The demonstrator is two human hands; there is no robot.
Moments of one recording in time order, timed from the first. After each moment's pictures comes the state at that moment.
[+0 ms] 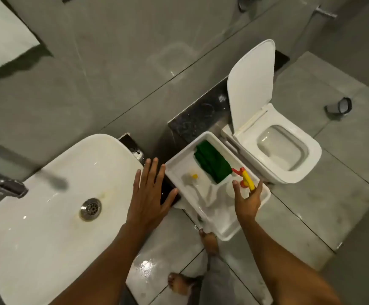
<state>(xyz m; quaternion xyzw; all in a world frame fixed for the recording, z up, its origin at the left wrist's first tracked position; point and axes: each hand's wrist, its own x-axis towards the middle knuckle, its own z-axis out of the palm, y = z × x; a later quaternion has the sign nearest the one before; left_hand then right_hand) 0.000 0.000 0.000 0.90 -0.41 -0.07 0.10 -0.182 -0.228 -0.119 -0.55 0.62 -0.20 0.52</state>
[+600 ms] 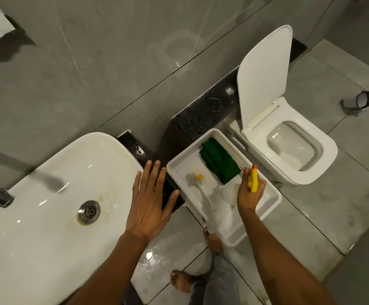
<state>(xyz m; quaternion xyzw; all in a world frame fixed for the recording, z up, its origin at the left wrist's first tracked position) 0.003 -0.006 -0.005 0.92 -0.37 -0.07 0.13 -0.129 -0.251 -0.122 -0.57 0.62 -0.23 0.48</state>
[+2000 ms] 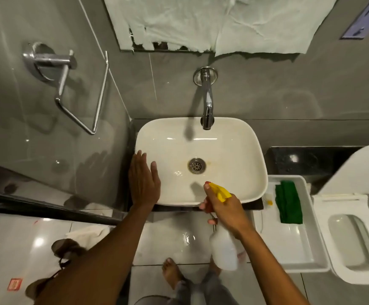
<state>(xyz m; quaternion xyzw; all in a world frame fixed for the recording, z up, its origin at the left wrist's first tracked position) -0.004 0.302 -0.015 0.94 0.11 0.16 0.27 -0.076 0.064 0.094 -0.73 0.21 0.21 0.62</state>
